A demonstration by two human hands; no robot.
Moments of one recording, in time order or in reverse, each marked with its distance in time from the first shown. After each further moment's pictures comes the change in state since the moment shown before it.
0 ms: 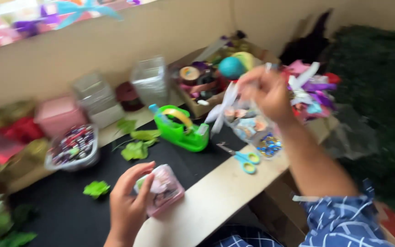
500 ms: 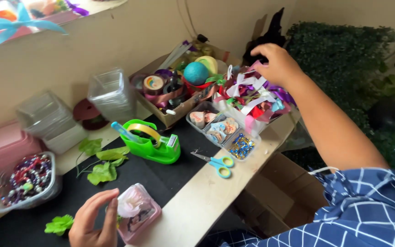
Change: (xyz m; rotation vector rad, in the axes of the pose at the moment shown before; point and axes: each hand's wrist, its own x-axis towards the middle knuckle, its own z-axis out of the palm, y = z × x) left_hand -0.001 -0.024 0.008 0.084 0.139 0.139; right_hand 0.035 0.033 -0.187 -1.192 -0.102 -0.082
